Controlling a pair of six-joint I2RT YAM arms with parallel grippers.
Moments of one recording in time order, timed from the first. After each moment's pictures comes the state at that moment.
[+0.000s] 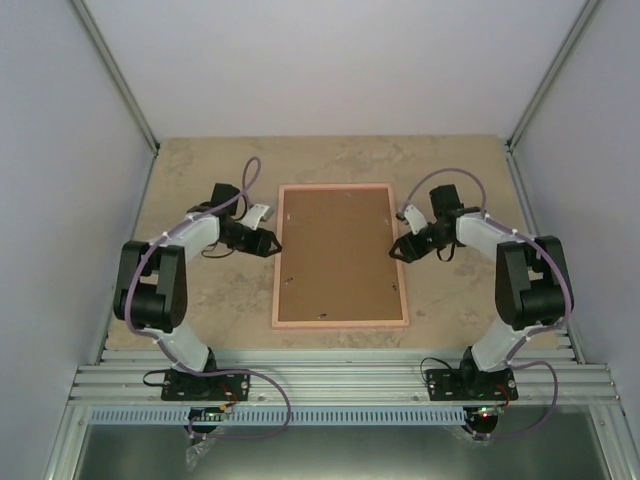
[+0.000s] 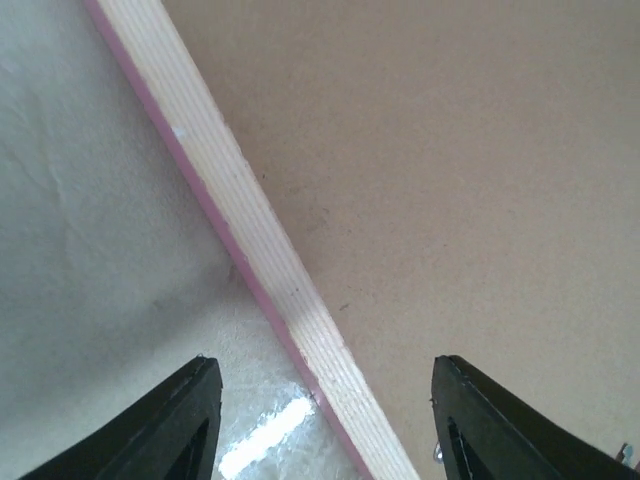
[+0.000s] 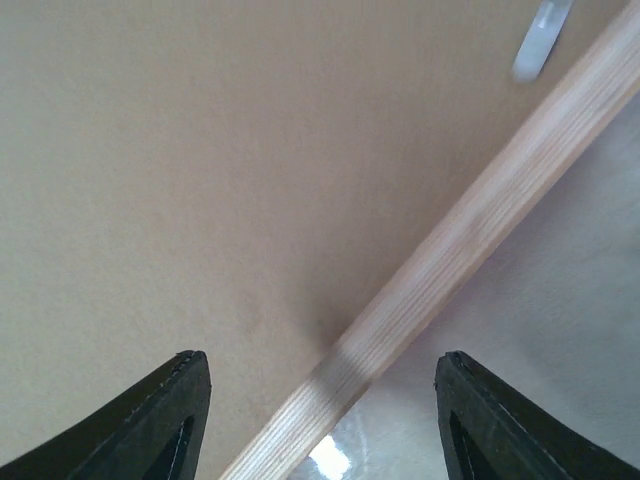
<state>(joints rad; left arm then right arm) -0.14 1.71 1.00 -0.53 0.56 0.17 0.18 1.72 0.98 -0.51 -0.49 -0.38</state>
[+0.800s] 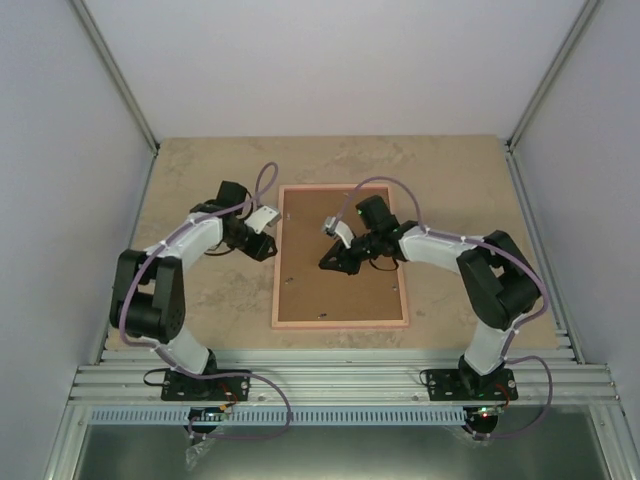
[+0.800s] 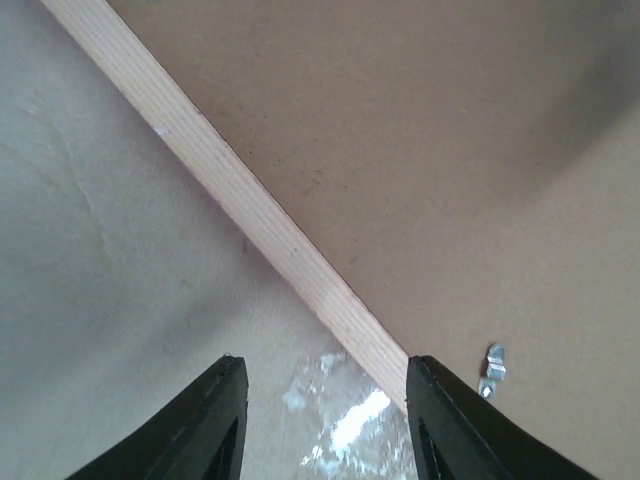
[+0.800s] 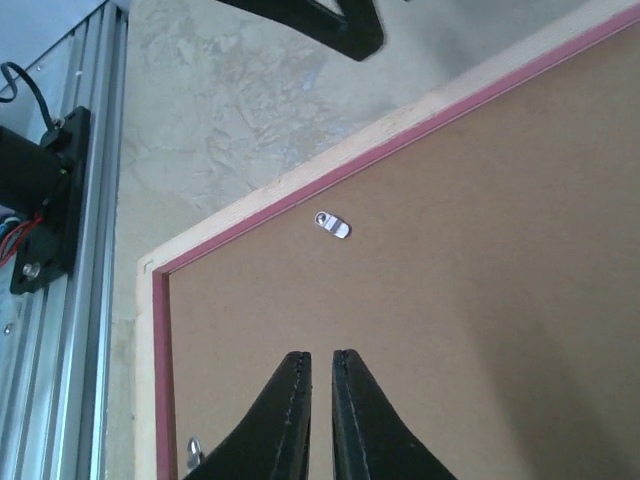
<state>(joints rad) -0.20 1.59 1.03 -0.65 0.38 0.42 0.60 1.78 1.05 -0.19 -0.80 -0.21</state>
